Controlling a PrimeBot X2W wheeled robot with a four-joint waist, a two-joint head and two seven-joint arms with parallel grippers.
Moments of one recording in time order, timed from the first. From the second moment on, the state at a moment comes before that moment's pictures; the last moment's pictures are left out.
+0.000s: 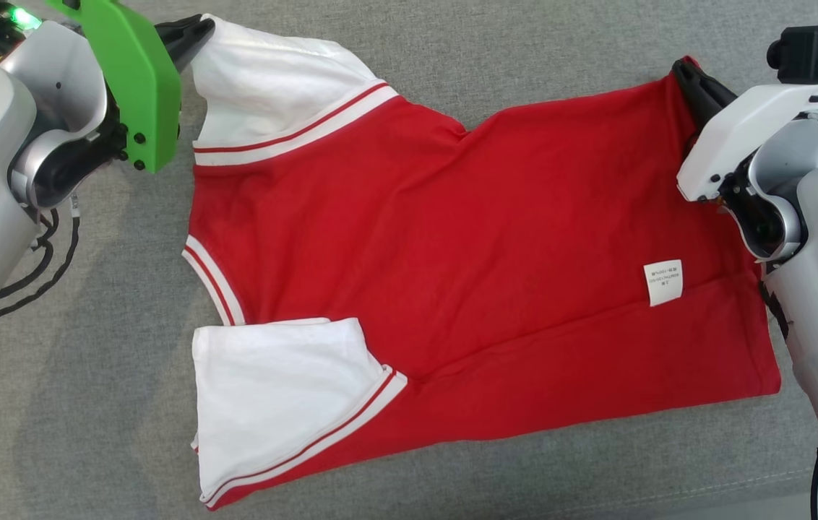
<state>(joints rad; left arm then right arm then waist) -1.28 0.60 -1.08 0.45 -1.06 -0.13 0.38 -0.79 -0.29 0.18 0.55 0.49 0.13 0.22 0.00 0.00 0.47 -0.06</state>
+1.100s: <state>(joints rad) -1.18 0.63 -1.20 0.45 -1.09 -0.13 -0.11 -0.66 -0.37 0.08 0.58 0.55 0.13 0.01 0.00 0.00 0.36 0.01</state>
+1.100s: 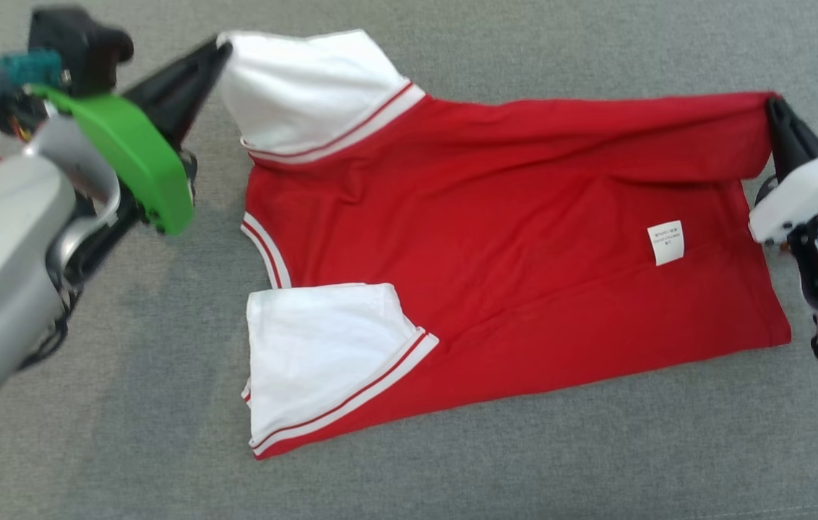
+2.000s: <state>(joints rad) -0.72 0.80 -1.27 -0.03 -1.07 0.12 -0.12 -0.35 -0.44 0.05 0.56 0.53 0.13 0.04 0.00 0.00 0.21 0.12</state>
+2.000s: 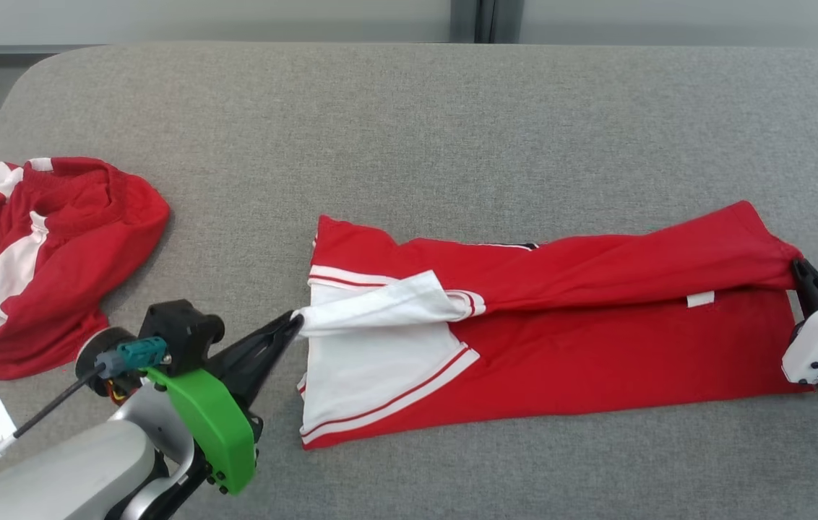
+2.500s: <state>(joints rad) -0.59 0.69 -1.23 0.06 -1.06 0.22 -0.24 -0.27 -0.43 0.05 0.50 0.44 0.13 -0.08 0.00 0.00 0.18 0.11</state>
